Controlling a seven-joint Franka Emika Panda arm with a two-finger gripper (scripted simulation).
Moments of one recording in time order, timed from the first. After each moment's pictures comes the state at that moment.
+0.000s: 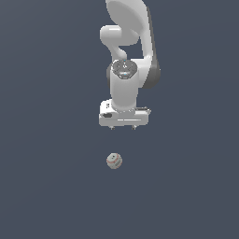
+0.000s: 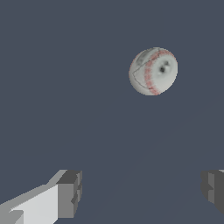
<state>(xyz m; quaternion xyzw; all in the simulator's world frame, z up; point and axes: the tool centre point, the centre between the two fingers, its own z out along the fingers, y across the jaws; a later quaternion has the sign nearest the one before) -0.010 0.017 0.154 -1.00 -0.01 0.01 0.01</state>
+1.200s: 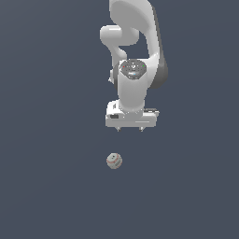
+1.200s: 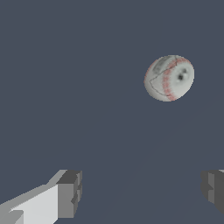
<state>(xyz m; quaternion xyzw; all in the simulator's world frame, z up) 0.002 0.046 0.160 -1.00 0.02 0.01 0.02</state>
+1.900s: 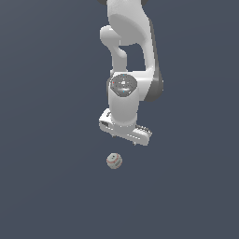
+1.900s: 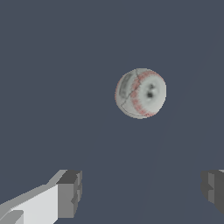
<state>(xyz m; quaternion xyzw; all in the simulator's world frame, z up) 0.041 0.020 0.139 -0.98 0.20 0.01 0.02</state>
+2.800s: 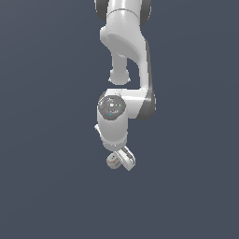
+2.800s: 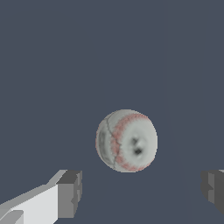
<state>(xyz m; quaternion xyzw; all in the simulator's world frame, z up) 0.088 -0.016 0.106 -0.90 0.44 0.00 0.00</state>
